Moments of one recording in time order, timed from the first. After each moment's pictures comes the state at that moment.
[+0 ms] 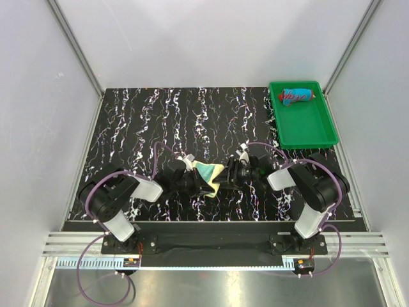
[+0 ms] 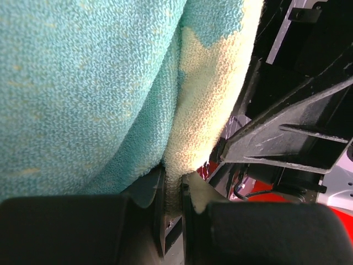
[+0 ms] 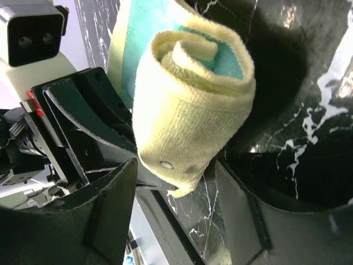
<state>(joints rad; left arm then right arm) -0.69 1.64 0.44 0.58 0.43 -1.11 0.51 1.74 0.53 0.59 -0.67 0.96</state>
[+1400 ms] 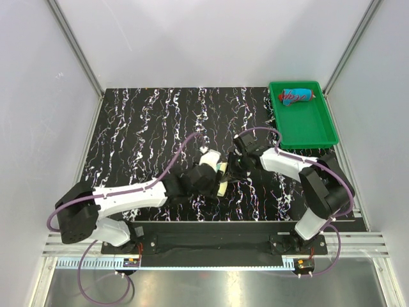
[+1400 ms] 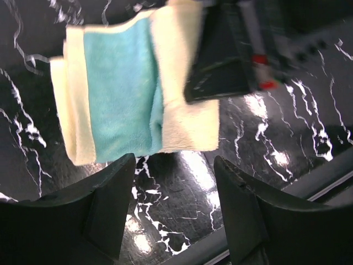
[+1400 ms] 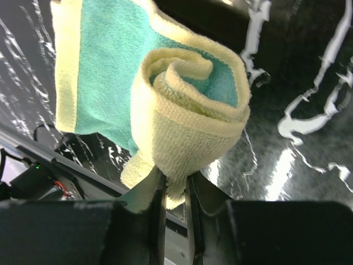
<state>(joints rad) -1.08 1.37 0.83 -0.24 -0.32 -0.53 0.59 1.67 0.95 -0.36 -0.33 0.74</state>
